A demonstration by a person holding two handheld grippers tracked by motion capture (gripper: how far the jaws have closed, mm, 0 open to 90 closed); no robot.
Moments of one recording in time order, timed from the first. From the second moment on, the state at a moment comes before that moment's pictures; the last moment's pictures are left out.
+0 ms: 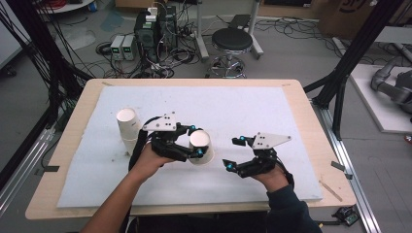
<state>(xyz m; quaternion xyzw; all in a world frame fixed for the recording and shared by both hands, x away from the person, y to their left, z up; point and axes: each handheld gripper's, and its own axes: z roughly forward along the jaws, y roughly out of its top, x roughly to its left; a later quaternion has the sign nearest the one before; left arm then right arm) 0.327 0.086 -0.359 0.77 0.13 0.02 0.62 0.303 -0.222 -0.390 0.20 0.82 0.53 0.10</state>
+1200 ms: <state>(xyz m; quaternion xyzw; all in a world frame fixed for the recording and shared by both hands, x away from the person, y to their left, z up) 0.323 0.049 -0.370 0.76 0.08 -0.04 0.64 0.298 -0.194 -0.399 0.13 0.82 0.55 0.04</state>
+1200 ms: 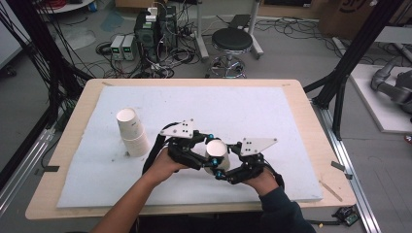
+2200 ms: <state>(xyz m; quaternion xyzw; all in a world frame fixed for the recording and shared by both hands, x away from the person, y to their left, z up) 0.324 0.071 -0.365 0.85 0.07 -0.01 0.51 0.310 -0.177 -0.388 0.08 0.91 0.40 0.05</state>
